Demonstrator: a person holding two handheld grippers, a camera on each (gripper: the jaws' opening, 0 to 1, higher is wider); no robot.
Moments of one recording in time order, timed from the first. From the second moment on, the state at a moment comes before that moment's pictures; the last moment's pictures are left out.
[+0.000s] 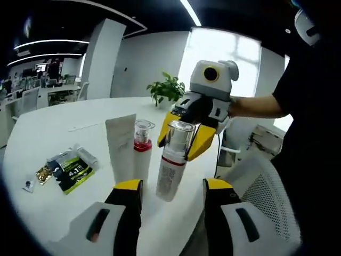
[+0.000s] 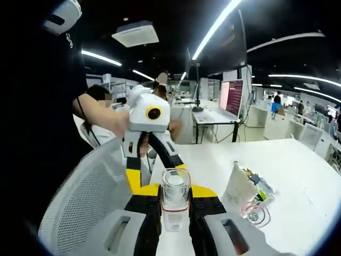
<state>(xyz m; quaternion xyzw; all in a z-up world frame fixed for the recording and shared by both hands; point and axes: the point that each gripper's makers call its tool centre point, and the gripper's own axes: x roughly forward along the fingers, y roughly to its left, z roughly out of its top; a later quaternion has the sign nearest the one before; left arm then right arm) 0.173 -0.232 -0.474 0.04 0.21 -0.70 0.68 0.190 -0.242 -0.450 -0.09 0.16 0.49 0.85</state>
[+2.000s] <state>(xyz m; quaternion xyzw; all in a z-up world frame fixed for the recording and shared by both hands) 0.154 -0.227 -0.534 0.07 0.28 -0.67 0.69 0.198 -0.253 -0.536 -0.10 0.19 0.47 0.86</state>
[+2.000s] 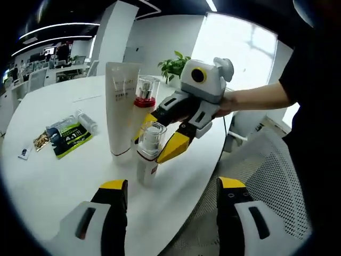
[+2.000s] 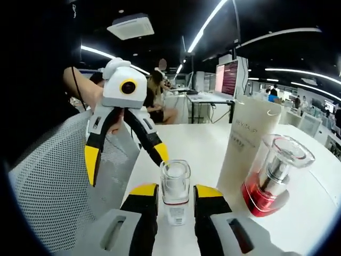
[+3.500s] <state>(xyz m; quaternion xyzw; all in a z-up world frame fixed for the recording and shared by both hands) 0.204 -0.259 -0.601 0.25 0.28 -0.65 0.66 0.191 -0.268 -0.602 -0.12 0.31 0.31 0.89</state>
